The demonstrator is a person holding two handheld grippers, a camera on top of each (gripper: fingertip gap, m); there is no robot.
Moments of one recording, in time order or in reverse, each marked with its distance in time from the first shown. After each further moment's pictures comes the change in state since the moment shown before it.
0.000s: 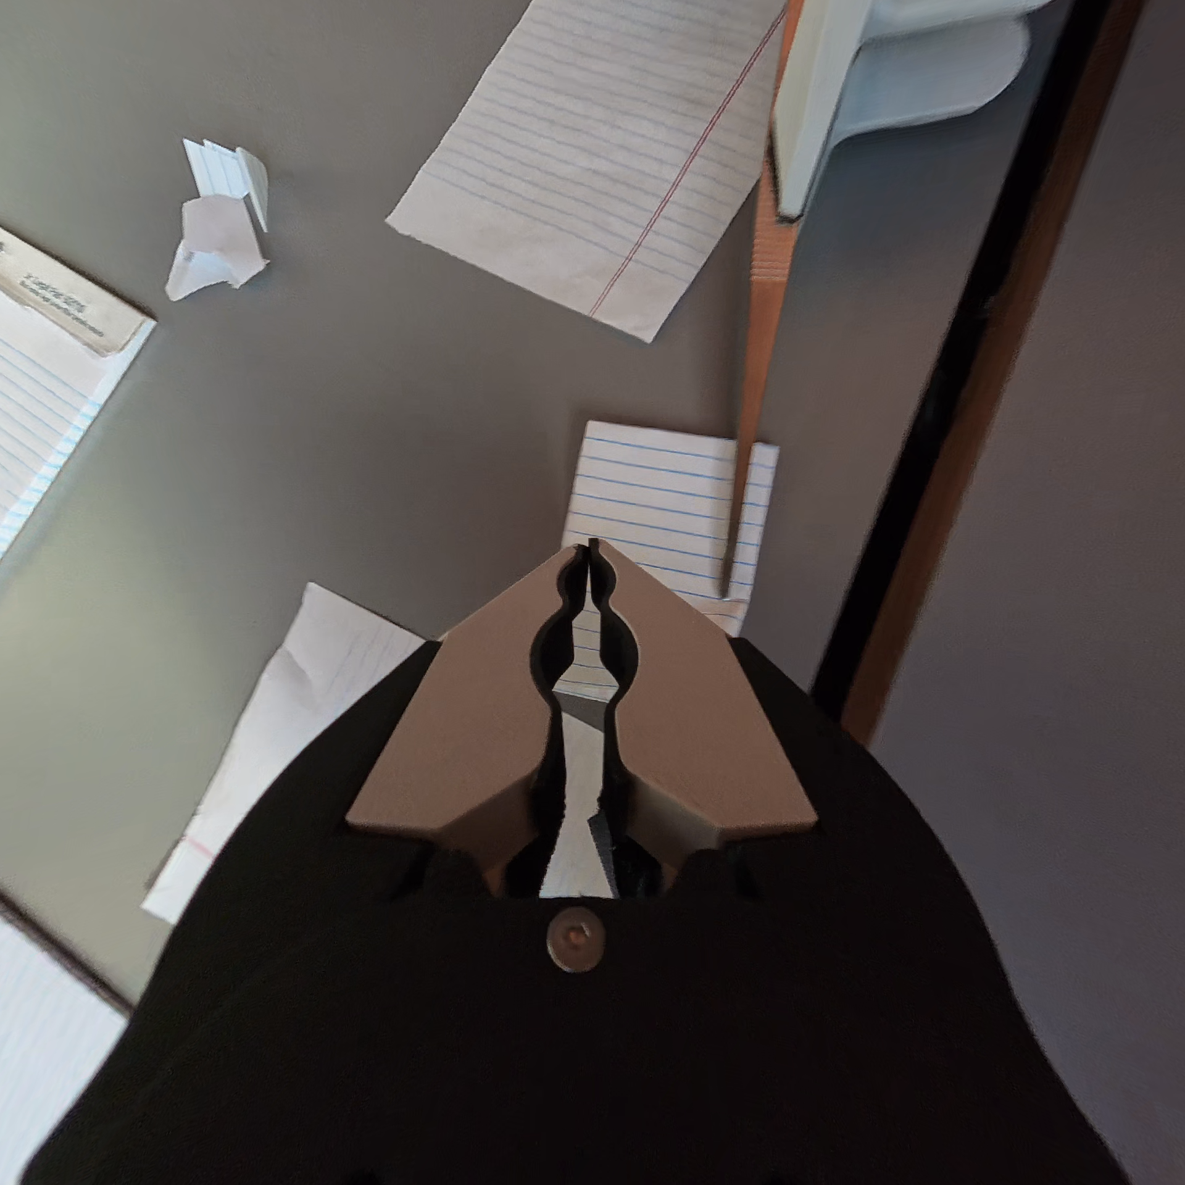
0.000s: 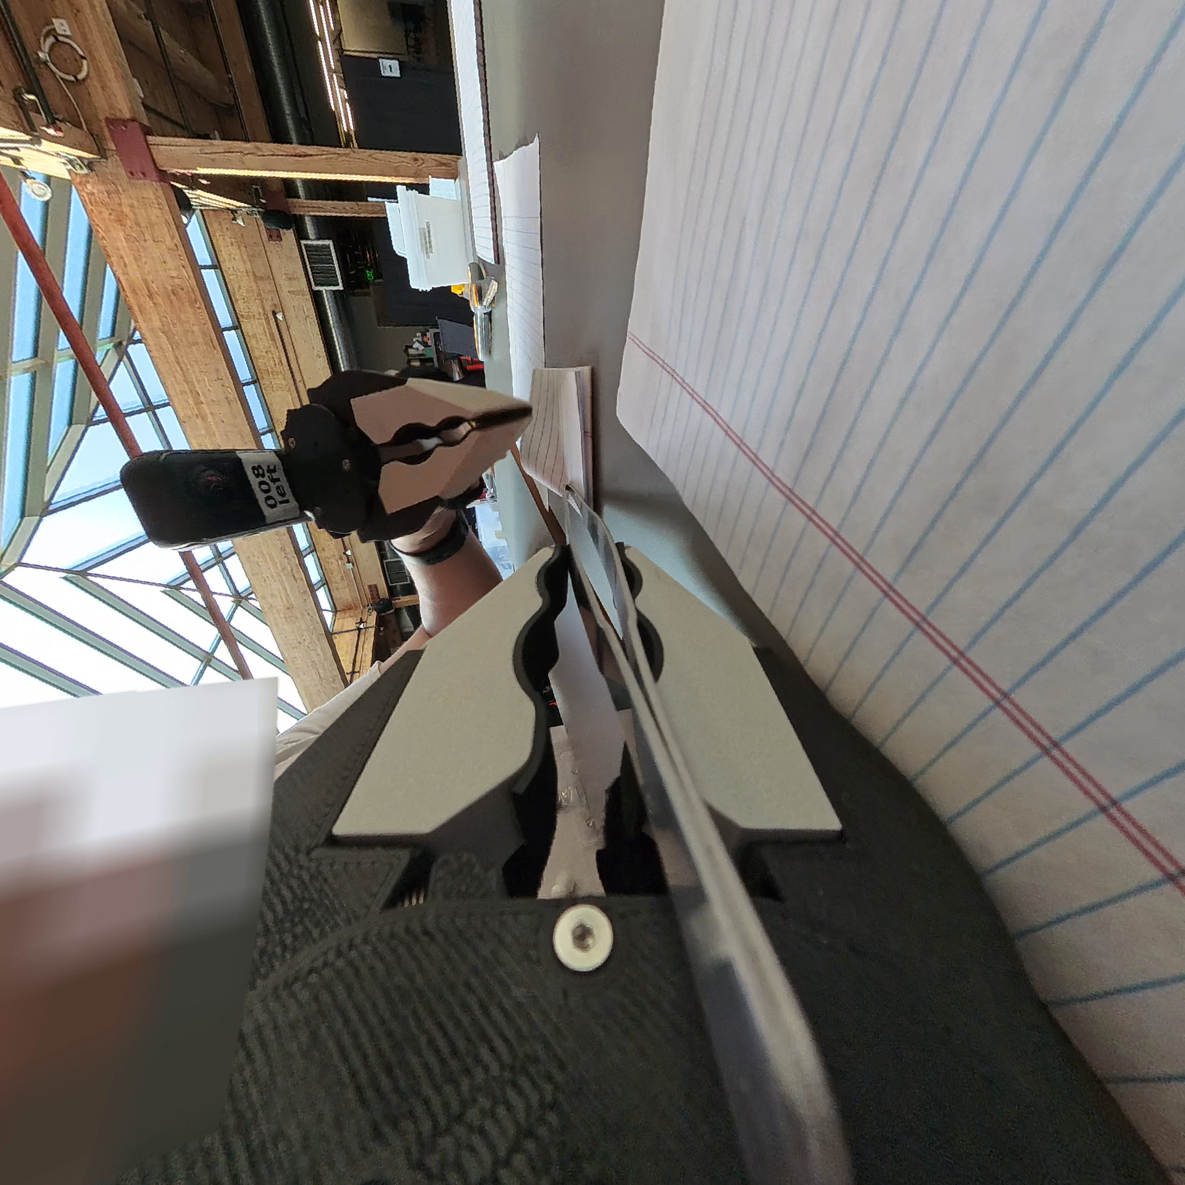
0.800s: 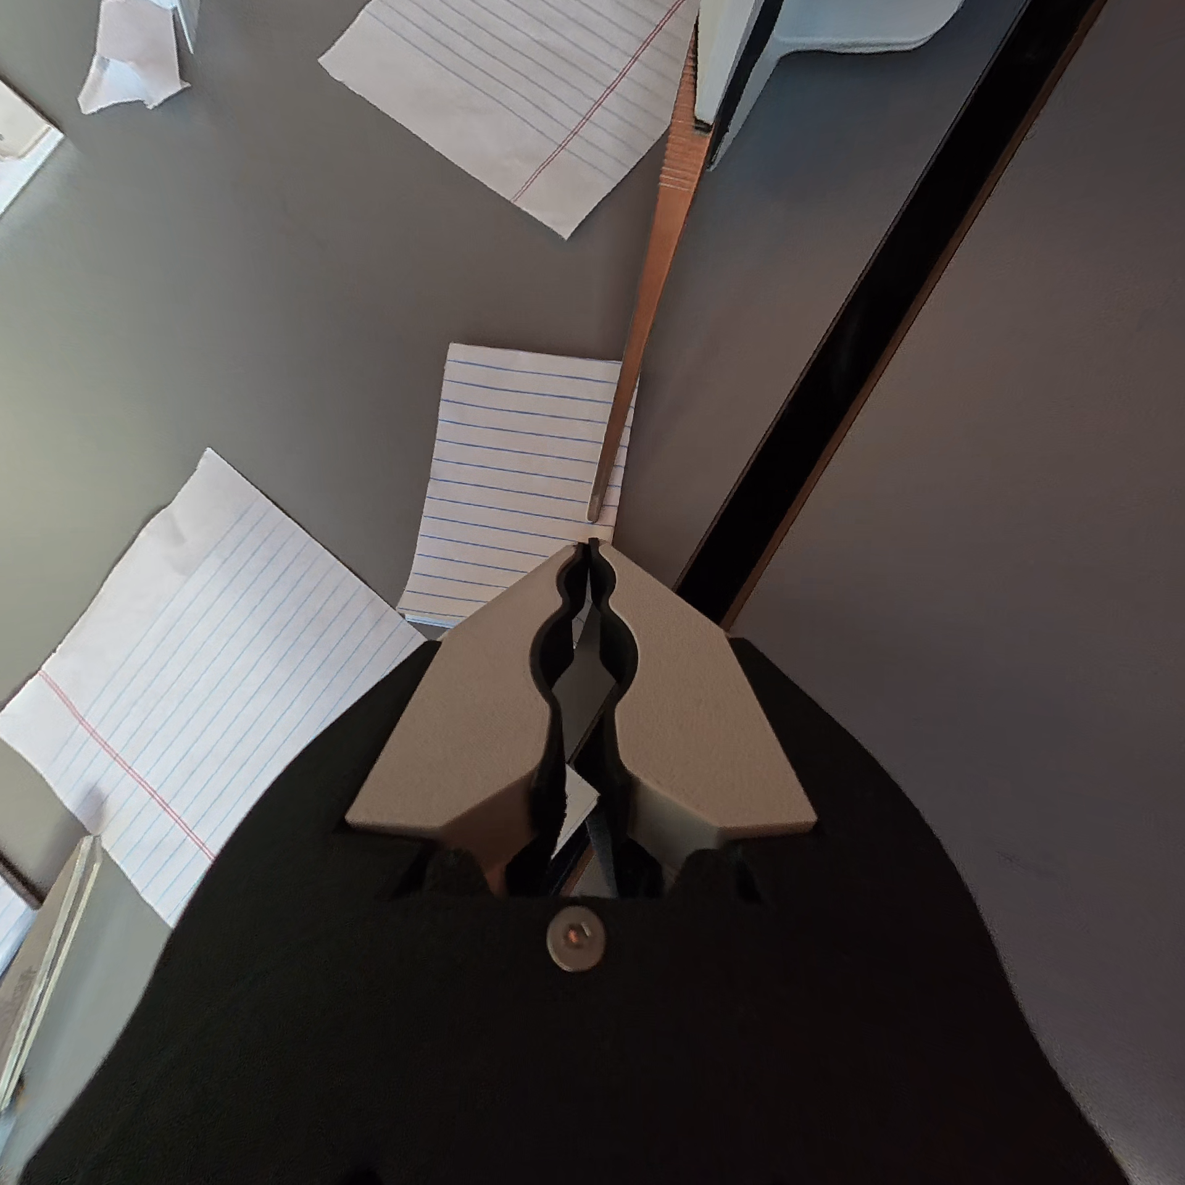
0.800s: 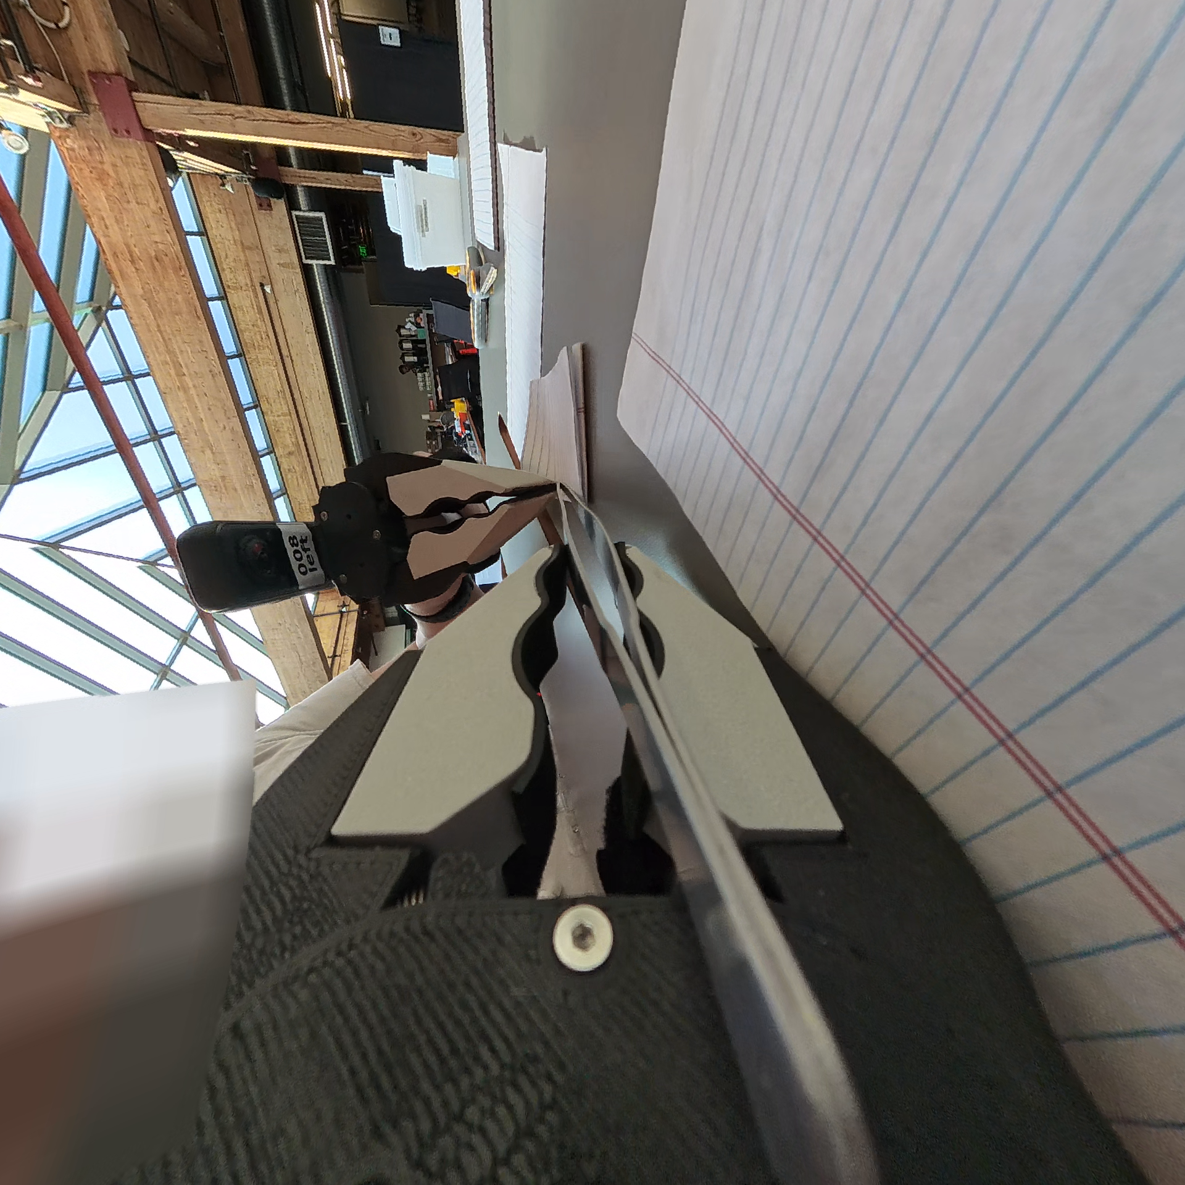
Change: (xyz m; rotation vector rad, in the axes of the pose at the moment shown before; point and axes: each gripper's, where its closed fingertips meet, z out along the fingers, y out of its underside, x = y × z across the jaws) left arm 0.037 0.026 -0.009 -0.087 -0.116 -0.114; right arm 0.001 0.000 0.003 -0.017 0.003 -0.045
